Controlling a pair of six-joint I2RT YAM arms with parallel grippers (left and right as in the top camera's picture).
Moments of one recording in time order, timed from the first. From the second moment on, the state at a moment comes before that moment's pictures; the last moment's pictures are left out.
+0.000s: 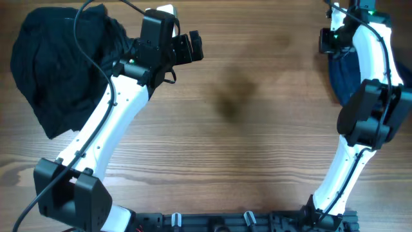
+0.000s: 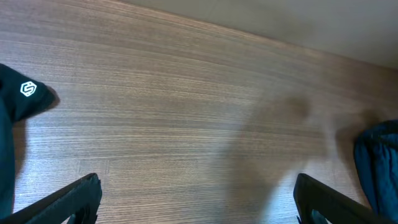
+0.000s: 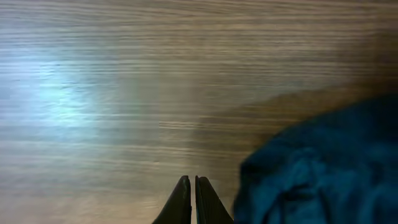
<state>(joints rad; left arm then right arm) -0.36 1.66 1.43 -0.49 0.02 -0.47 -0.22 2.32 2.05 -0.94 -0.07 -0.18</state>
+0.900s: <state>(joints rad) -0.36 1.66 1.43 -0.49 0.02 -0.47 -0.23 2.38 2.05 -0.88 0.02 -0.24</state>
